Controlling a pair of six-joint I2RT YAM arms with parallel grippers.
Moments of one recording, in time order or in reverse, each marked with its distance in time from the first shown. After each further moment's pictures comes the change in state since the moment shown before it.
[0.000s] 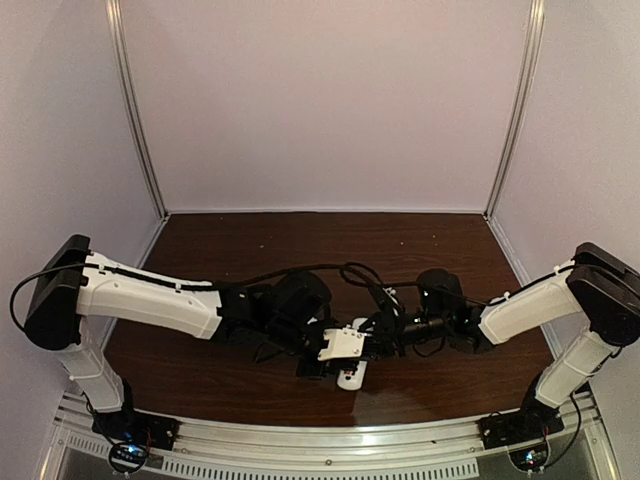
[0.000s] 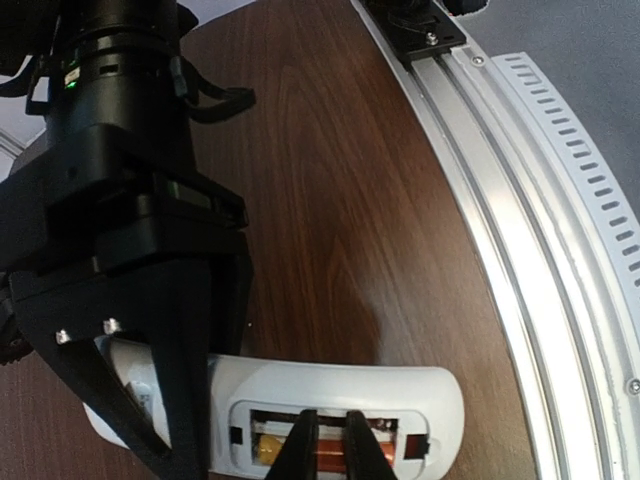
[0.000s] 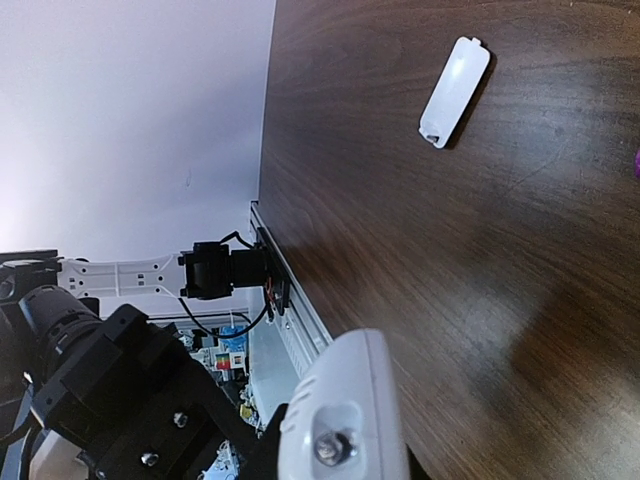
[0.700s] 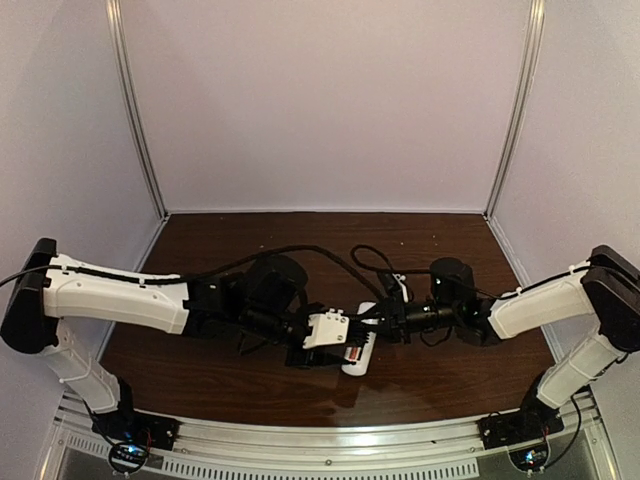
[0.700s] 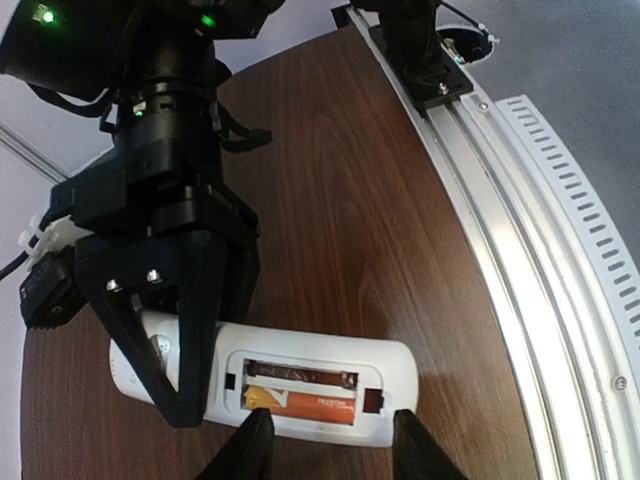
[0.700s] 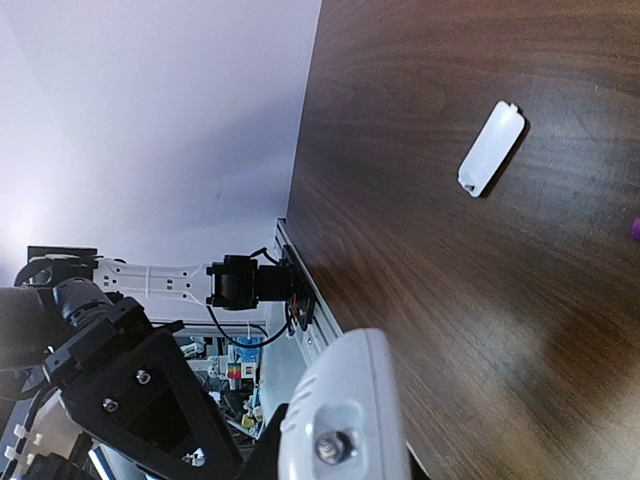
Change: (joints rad) left arm 0.017 -0.121 -0.046 0.029 0.012 0.022; right arm -0.054 -0.053 0.000 0.018 -0.035 -0.012
